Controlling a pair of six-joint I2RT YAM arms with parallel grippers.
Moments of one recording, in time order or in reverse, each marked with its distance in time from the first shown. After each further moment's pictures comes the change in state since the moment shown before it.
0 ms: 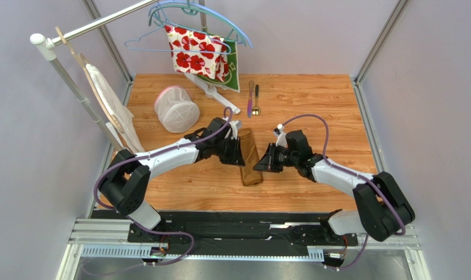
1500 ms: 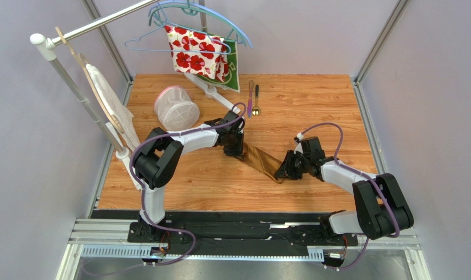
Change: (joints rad) left arm 0.021 0.369 0.254 -0.122 -0.176 0.039; right arm -0.213 0.040 -0.072 -0.206 0.097 -0.149
